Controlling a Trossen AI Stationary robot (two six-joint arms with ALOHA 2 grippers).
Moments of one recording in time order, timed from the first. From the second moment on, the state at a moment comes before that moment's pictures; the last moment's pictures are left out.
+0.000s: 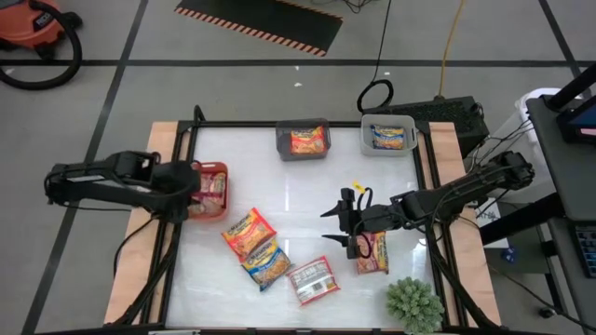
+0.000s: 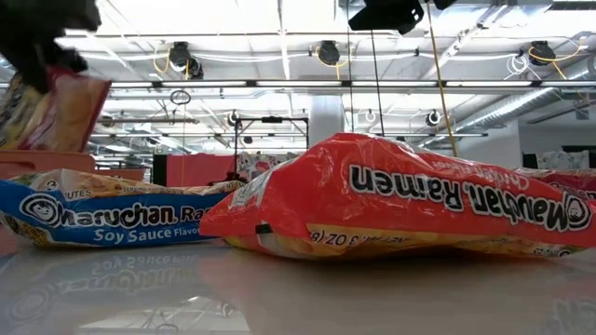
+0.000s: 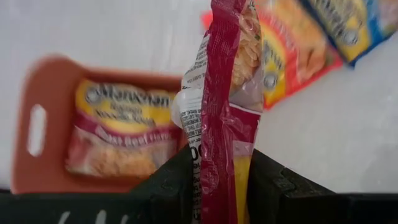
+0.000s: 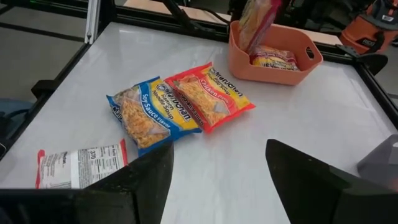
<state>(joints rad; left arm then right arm) 0.04 0.68 0.86 -1.33 0.04 -0.13 0.34 1.30 0.91 -0.13 0.28 0.04</state>
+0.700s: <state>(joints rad) 0.13 0.67 0.79 -1.33 -0.03 -0.14 0.35 1.30 0.91 -0.10 0.28 0.06</state>
